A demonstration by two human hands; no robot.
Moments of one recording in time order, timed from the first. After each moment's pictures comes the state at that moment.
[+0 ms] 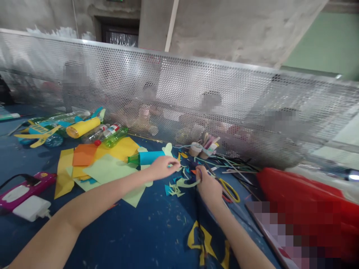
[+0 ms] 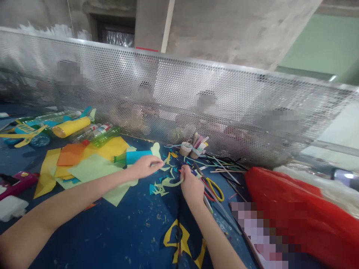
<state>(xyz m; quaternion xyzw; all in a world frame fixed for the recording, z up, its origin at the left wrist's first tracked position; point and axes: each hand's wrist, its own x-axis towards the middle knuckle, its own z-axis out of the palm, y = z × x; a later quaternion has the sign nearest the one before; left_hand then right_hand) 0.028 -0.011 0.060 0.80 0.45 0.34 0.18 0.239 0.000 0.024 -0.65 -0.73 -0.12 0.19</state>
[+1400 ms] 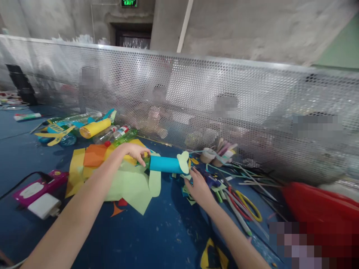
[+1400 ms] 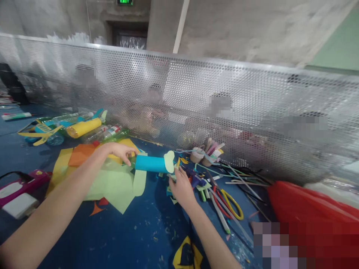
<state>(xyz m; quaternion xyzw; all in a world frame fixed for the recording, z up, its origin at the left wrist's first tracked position) -0.128 0.034 0.087 0.79 0.54 -0.03 0.29 0.197 0.048 -0.019 -0.43 -0.86 -0.04 0.29</state>
